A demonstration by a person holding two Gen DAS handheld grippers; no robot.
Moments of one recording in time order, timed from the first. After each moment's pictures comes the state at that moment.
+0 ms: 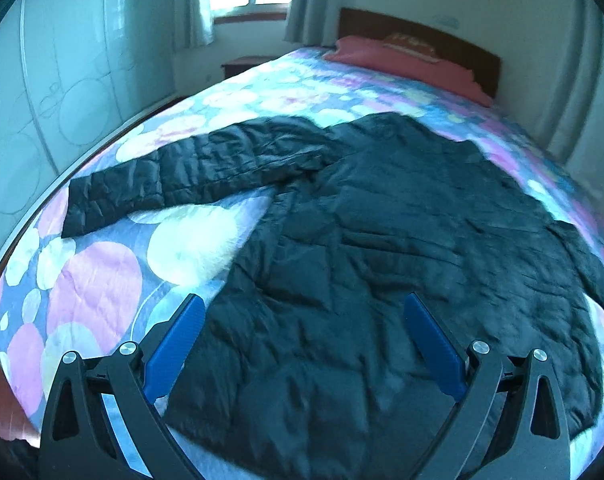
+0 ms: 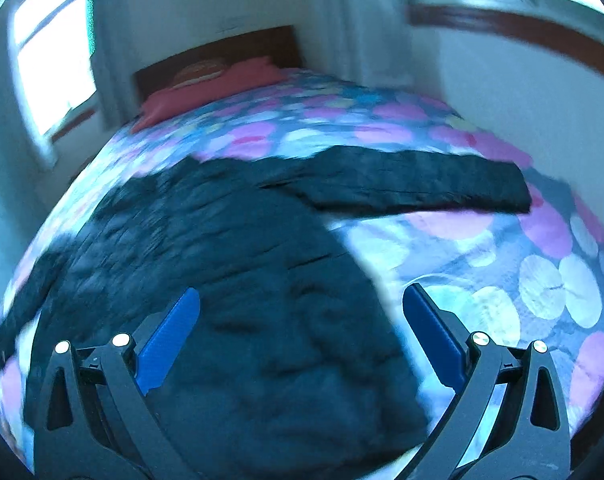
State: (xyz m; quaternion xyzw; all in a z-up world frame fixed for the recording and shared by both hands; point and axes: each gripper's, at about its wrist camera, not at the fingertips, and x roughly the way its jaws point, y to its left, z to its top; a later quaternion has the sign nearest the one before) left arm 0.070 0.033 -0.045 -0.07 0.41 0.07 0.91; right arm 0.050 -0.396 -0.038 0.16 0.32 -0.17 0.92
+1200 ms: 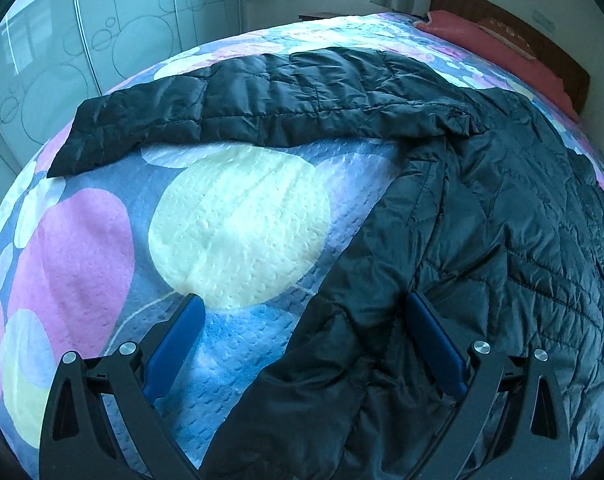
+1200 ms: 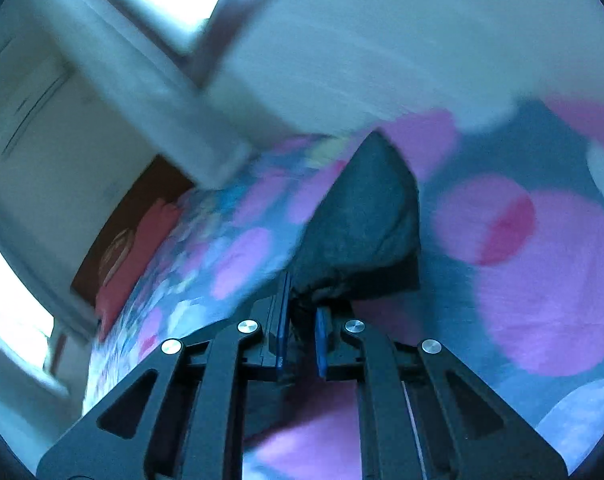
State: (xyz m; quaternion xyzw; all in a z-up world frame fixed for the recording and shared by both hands) left arm 0.128 0.088 -0.129 -0.12 0.46 0.18 0.86; right arm 0.120 -0.665 -0.084 0.40 0.13 -0.26 0.87
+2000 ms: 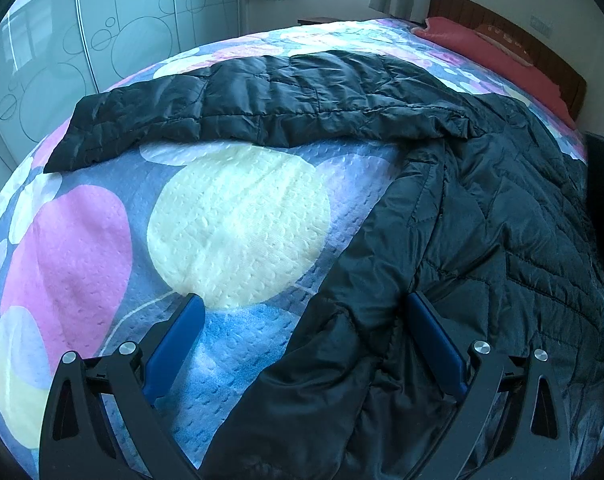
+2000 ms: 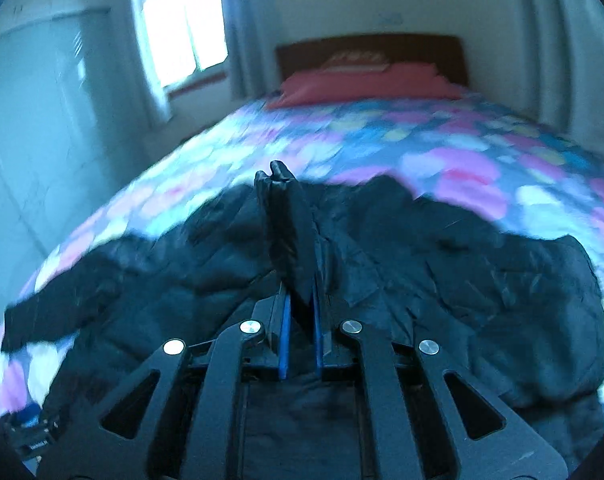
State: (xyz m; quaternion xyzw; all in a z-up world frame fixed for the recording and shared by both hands) left arm 0.126 0.092 -0.132 -0.13 0.45 0.18 0.87; right arm 0.303 -0.220 -0.072 0.05 0.31 0.10 0.94
